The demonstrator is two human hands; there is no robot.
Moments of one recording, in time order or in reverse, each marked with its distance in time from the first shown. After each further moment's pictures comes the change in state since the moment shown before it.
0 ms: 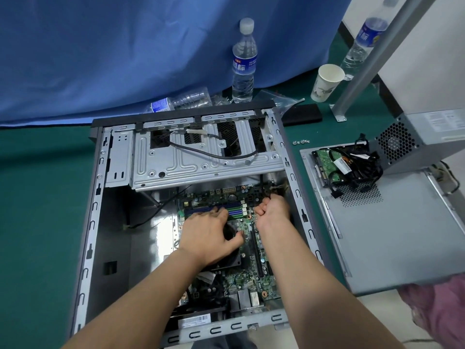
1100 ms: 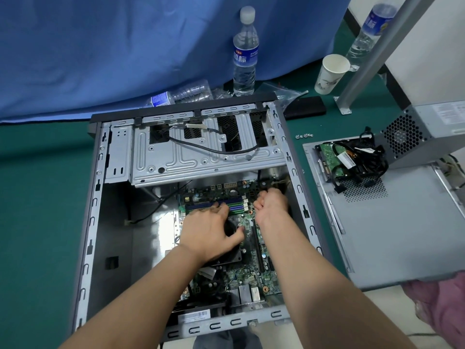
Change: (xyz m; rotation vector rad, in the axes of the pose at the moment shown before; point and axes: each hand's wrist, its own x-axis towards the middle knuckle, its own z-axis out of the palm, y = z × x) left_hand -0.002 0.001 0.000 0.003 -0.011 -0.027; right_hand -0.002 0.000 0.005 -0.099 -0.006 0.065
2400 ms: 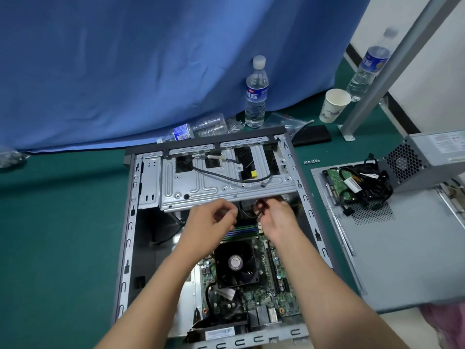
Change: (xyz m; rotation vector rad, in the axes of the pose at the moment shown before) left_hand -0.003 -0.028 -0.099 -1.056 0.079 -0.208; right_hand -0.016 -0.007 0.022 0.022 -0.297 -0.132
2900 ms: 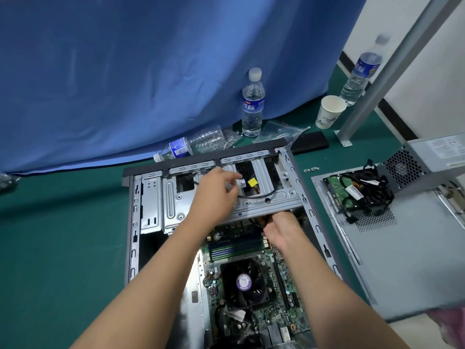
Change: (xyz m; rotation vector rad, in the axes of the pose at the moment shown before) left_hand 0.082 0.038 -0.019 0.363 0.032 0.147; right_hand 0.012 -0.010 0.010 -0.052 -0.049 0.056
